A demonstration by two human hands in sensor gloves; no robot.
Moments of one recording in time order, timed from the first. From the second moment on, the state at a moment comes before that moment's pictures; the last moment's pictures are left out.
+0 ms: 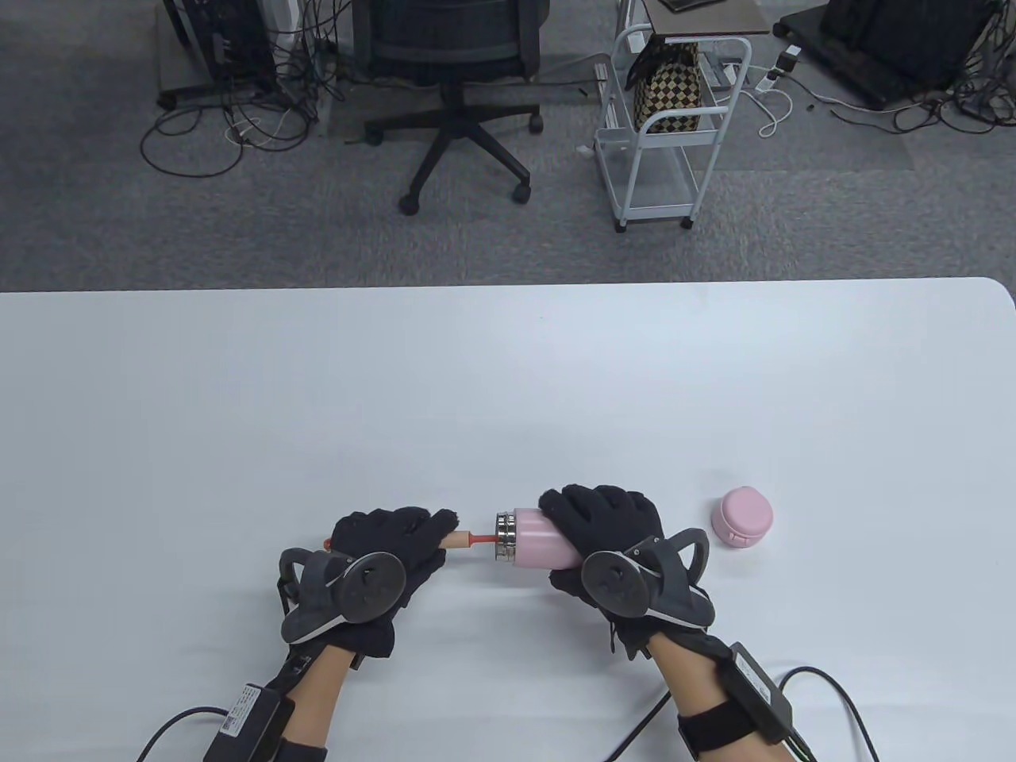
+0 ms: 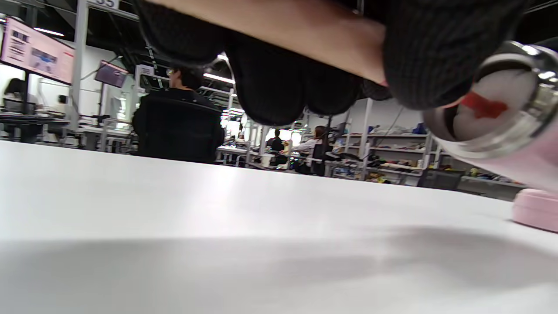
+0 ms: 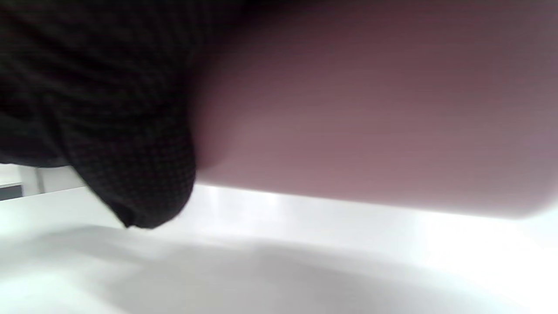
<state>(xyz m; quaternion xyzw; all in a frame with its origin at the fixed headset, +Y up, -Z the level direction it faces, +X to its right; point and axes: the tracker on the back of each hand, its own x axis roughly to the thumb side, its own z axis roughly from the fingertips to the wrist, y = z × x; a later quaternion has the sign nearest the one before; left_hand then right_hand) -0.170 -0.727 -0.225 0.09 -0.20 0.10 0.97 0.101 -0.704 -0.231 0.25 -0.10 0.96 0.07</state>
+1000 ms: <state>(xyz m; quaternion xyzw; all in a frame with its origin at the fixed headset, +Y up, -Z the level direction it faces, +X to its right) -0.217 -0.714 -0.231 0.11 -0.15 0.10 0.98 0.143 -0.702 -0.246 0.20 -0.13 0.97 0.07</state>
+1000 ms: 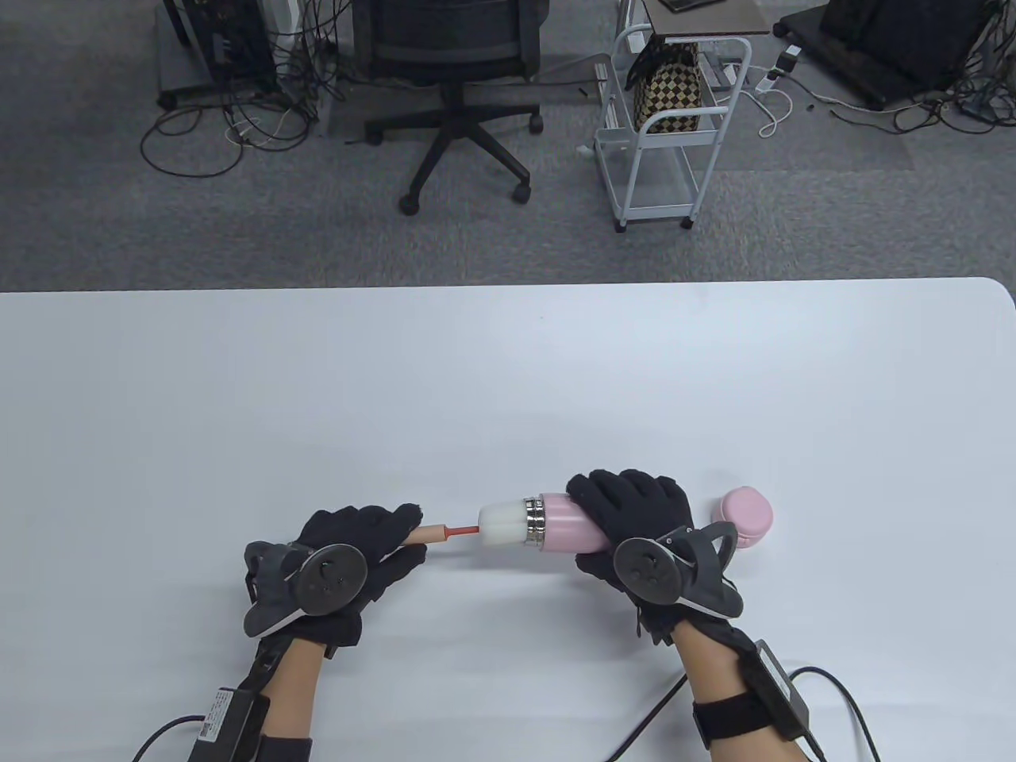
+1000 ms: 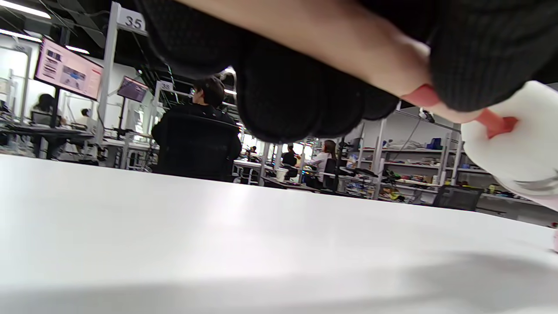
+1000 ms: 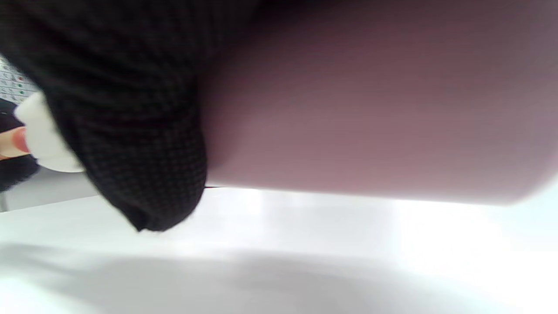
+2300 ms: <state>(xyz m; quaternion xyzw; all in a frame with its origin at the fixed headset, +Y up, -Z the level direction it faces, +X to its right) -0.154 -0.716 -0.216 0.12 -0.20 0.09 0.97 0.087 -0.701 -0.220 0.27 -0.14 0.95 0.06</state>
